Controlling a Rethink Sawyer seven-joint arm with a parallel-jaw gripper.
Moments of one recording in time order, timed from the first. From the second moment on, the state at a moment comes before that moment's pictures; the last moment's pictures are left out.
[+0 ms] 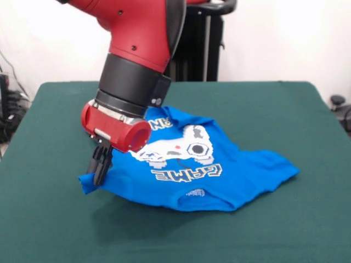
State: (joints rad) arm -0.21 -0.48 -0.01 1.28 -0.85 0.32 2.99
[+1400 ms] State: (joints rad) arm -0.23 -0.49 -0.10 1.21 -0.85 0.33 2.99
